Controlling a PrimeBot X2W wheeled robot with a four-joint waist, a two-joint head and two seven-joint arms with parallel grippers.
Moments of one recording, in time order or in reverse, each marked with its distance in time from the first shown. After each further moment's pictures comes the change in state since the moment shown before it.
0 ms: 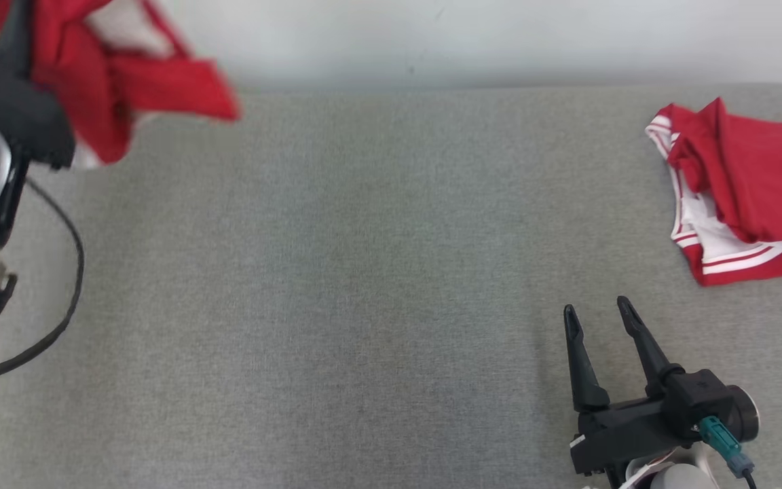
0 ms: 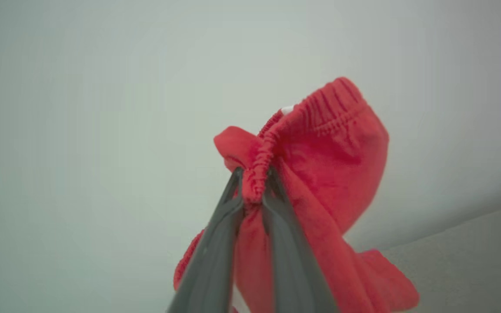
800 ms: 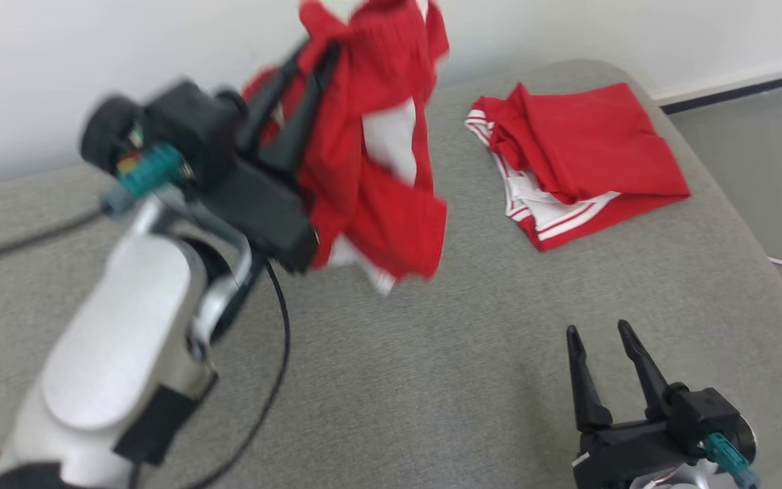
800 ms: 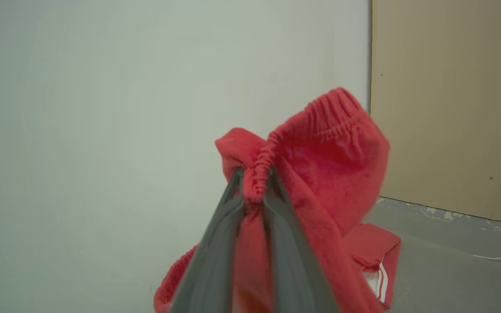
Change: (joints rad) left arm 0.198 -0.165 -0.186 -0.494 -0.138 0.054 0.144; right arm 0.035 0.000 0.008 0.019 0.072 0.000 0.000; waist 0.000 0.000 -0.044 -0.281
